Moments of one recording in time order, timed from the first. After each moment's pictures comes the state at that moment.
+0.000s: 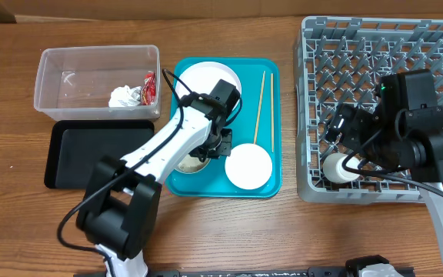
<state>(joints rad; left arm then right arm) -0.52 1.90 1.39 -1.00 0.00 -0.45 0.17 1.26 1.52 -1.39 -0.08 0.59</state>
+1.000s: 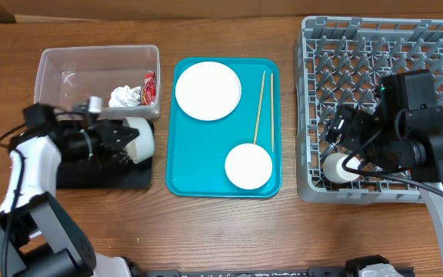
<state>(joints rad) 0.48 1.67 1.06 -0.85 1.09 0.11 0.17 1.26 1.52 -1.40 -0.08 0.59</state>
